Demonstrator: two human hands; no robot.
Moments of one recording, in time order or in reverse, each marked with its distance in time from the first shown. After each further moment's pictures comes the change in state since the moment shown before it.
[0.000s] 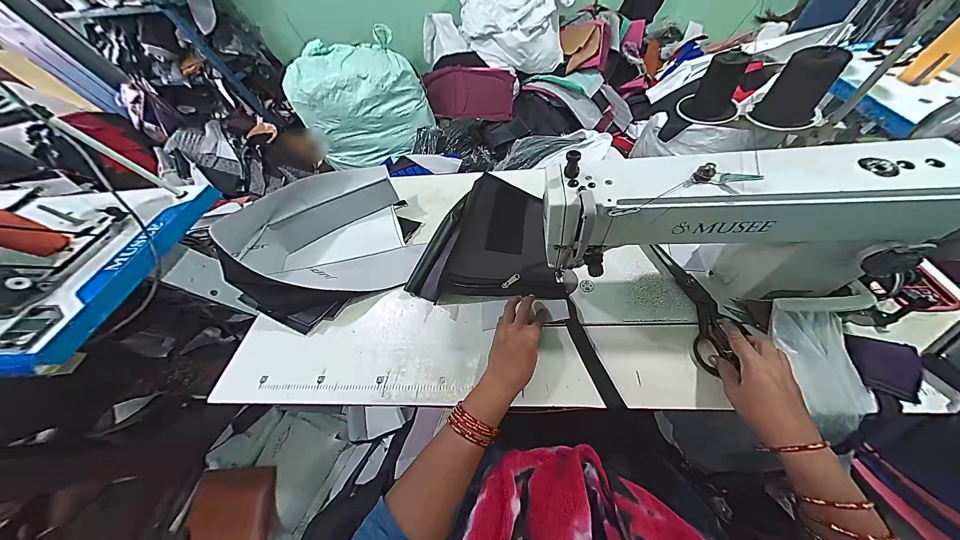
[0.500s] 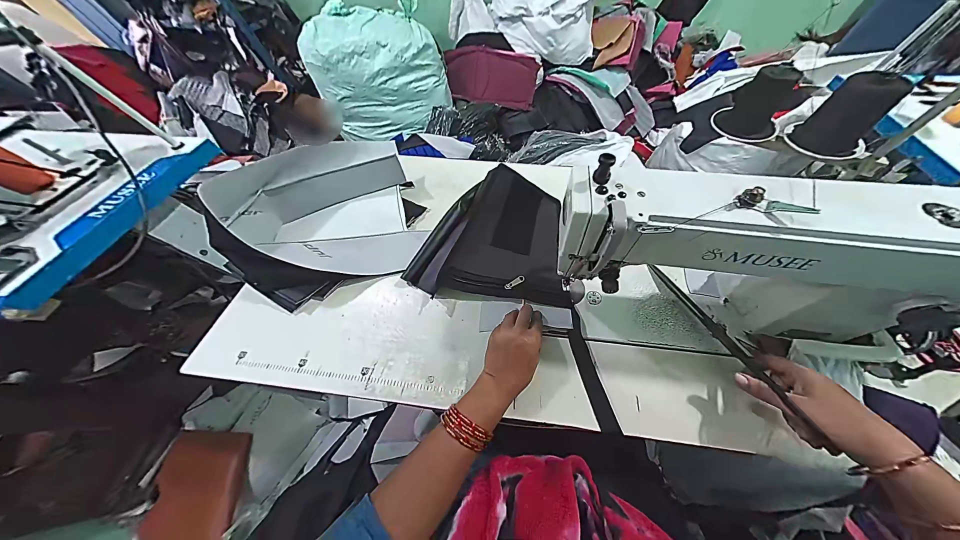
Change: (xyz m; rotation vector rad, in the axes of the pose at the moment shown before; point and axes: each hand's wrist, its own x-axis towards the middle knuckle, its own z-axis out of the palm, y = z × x) left_hand 0.005 -0.001 0.021 0.132 0.343 0.030; right_hand 0.061 0.029 -0.062 0.224 -0.626 0.284
